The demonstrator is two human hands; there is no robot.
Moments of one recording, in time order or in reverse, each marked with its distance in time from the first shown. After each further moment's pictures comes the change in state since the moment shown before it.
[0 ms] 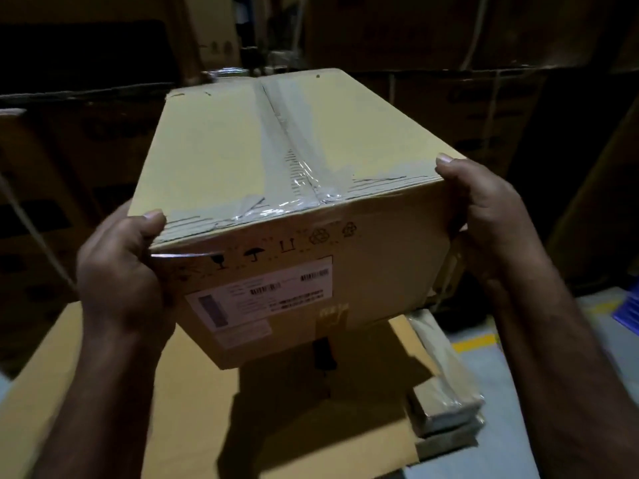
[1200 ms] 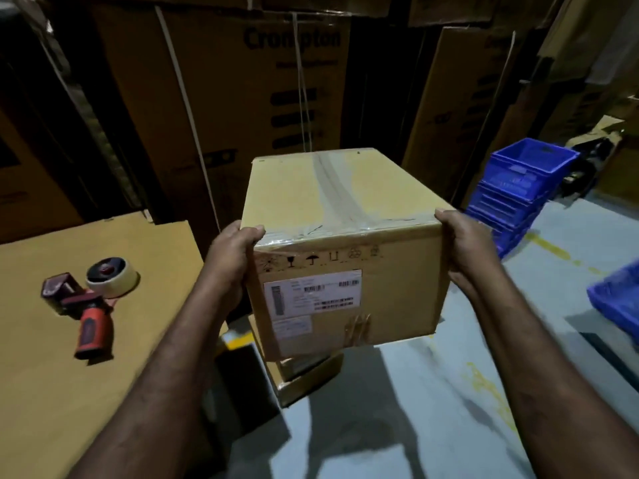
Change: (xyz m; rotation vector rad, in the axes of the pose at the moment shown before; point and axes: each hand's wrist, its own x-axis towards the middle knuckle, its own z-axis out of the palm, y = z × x) left_hand -0.201 -0.195 0.336 0.193 -0.540 -0.592; right_hand -0.011 -0.012 -0.450 -0.213 0.522 0.155
